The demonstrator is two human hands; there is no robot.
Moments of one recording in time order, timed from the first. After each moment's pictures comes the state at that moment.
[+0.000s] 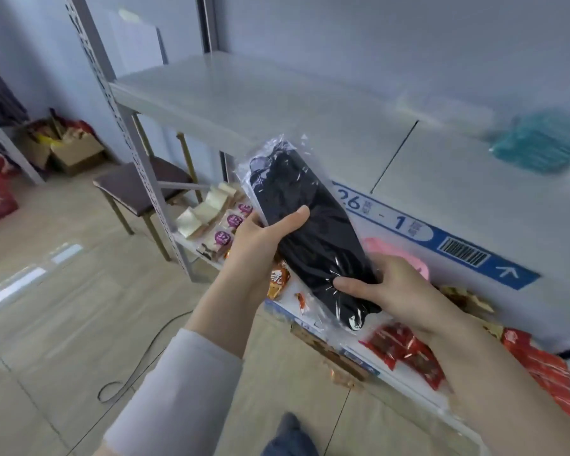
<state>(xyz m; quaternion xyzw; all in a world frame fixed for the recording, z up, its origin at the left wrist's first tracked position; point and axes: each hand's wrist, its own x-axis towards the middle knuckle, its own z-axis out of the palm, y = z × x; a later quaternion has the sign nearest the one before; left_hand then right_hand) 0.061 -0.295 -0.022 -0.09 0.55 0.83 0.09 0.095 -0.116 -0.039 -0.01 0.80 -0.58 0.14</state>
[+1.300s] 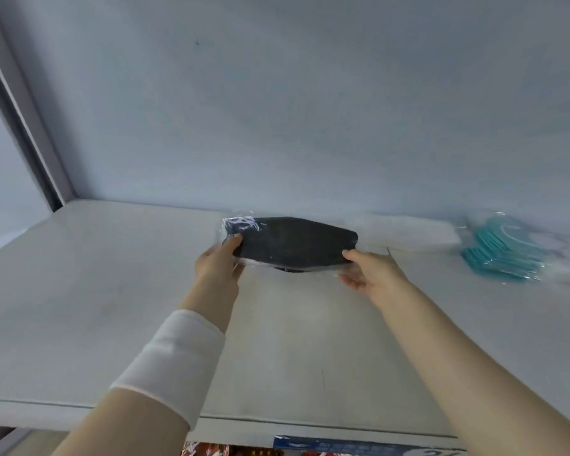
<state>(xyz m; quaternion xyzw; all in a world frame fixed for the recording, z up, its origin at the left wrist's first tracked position) -0.403 -0.282 -0.002 -0.16 0.49 0.84 0.18 -0.292 -0.097 0.004 0.42 0.56 -0.70 -0.18</state>
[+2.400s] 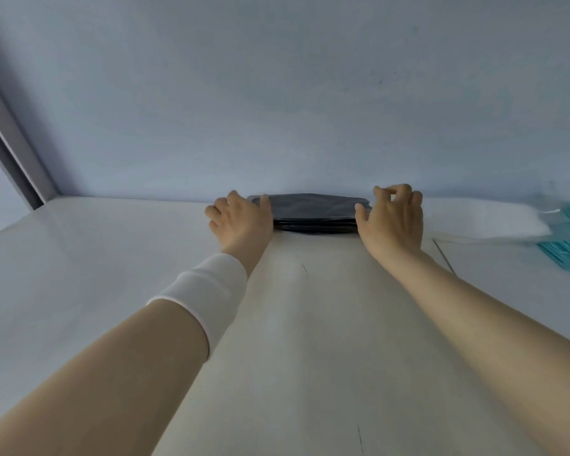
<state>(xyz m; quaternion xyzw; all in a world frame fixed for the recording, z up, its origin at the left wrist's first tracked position) -0.482 -0.212 -0.024 0.06 0.93 0.35 -0.05 -0.372 -0.056 -0.022 0.33 0.91 -0.06 -0.25</state>
